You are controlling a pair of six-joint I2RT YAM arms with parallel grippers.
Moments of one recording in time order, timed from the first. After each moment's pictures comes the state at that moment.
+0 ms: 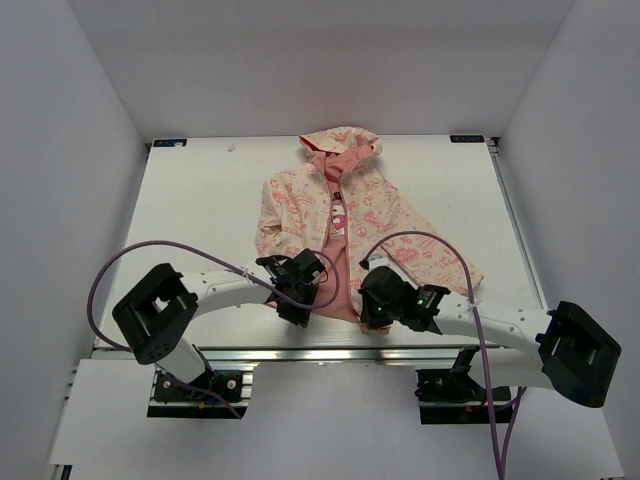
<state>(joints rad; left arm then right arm) -0.91 1.55 0.85 -0.56 0.02 -0.57 1.00 1.19 0.55 -0.32 0.11 0.60</state>
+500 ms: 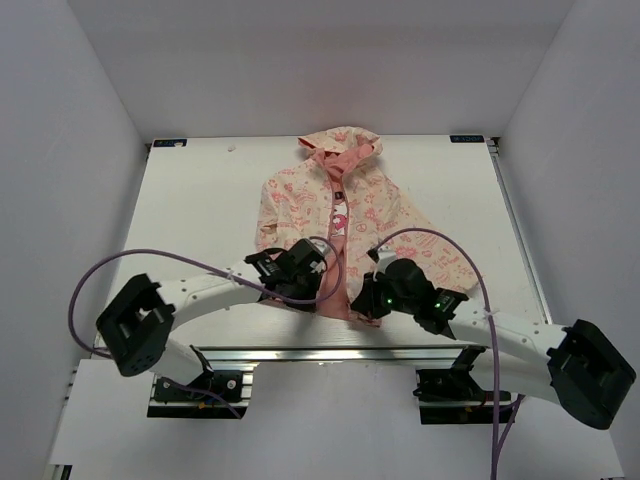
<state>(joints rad) -0.91 1.50 0.89 -0.52 0.04 -0.55 0.88 1.09 0.42 -0.01 -0.11 0.52</state>
